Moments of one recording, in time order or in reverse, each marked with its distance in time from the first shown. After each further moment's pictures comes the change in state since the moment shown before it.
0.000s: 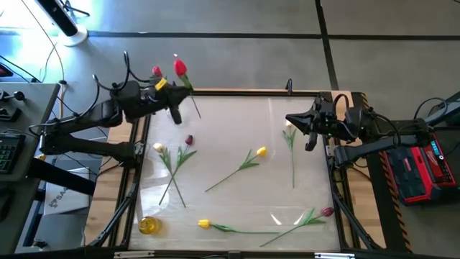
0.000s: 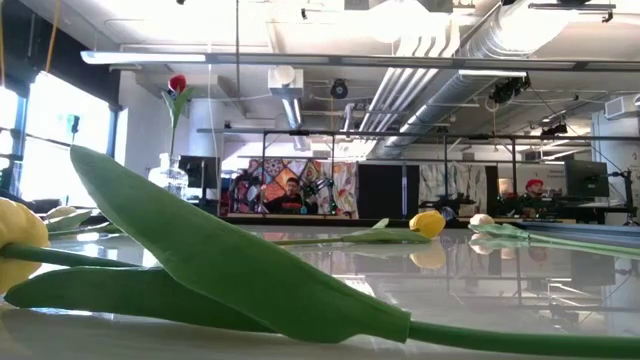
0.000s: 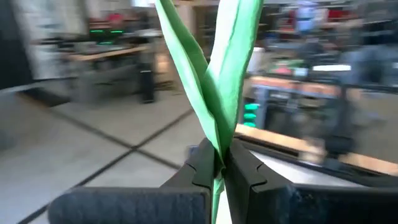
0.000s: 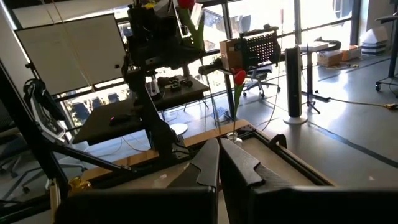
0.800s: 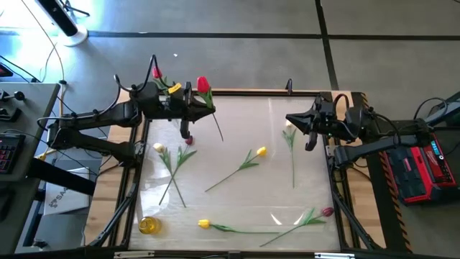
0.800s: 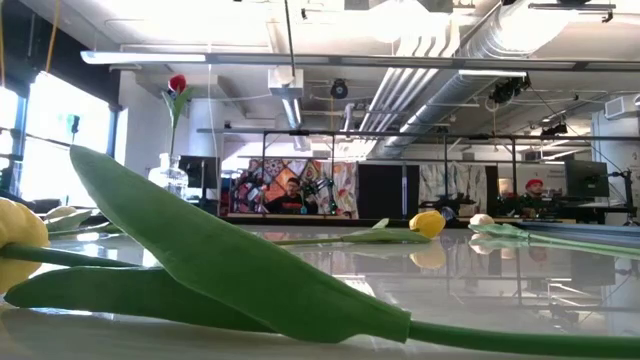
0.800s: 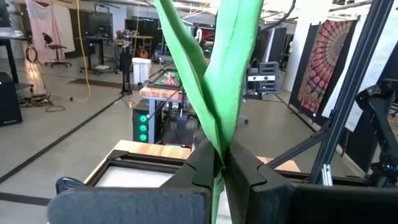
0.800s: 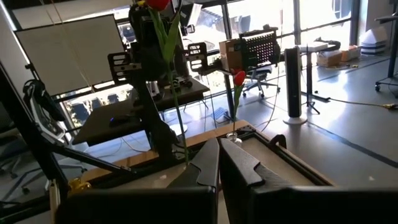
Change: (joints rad) left arm -0.020 0.176 0.000 0.250 0.488 -0.088; right arm 0.000 -0.001 0.000 0.001 0.002 0.001
